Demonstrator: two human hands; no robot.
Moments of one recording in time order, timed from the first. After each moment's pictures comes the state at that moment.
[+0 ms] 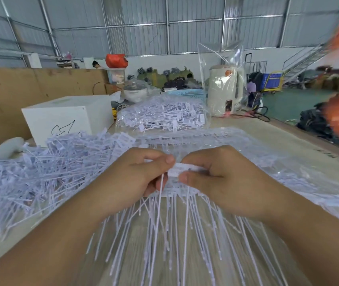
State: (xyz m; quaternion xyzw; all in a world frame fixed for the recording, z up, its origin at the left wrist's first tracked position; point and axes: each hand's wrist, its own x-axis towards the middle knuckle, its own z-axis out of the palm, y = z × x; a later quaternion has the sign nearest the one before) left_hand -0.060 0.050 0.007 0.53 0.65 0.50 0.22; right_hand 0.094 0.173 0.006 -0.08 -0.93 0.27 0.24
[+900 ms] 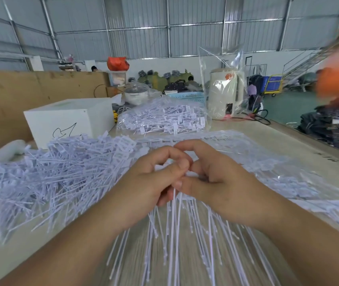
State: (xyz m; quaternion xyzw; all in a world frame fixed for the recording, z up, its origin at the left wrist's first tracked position) left_hand -0.043 0.058 -0.004 0.52 0.57 0.58 0.25; right_hand 0.085 0.172 -0.009 -0.01 -0.84 0.49 0.24
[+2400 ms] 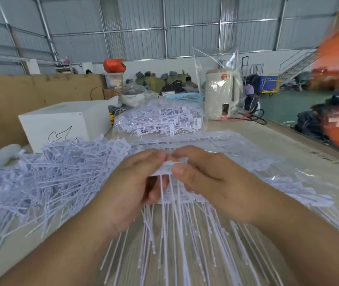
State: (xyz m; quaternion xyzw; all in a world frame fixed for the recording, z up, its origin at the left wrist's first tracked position) left_hand -0.048 0.063 -0.008 0.43 0.52 0.67 0.31; right_hand 0.096 0.181 -0.001 -0.06 -0.91 0.34 0.24
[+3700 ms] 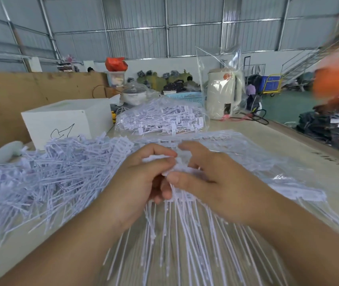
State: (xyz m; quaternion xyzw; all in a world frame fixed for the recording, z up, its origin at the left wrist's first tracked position) left_hand -0.042 0.065 -0.004 0.41 0.55 0.67 0.28; right_hand 0.092 0.179 -0.006 -0.10 -0.92 0.26 0.27
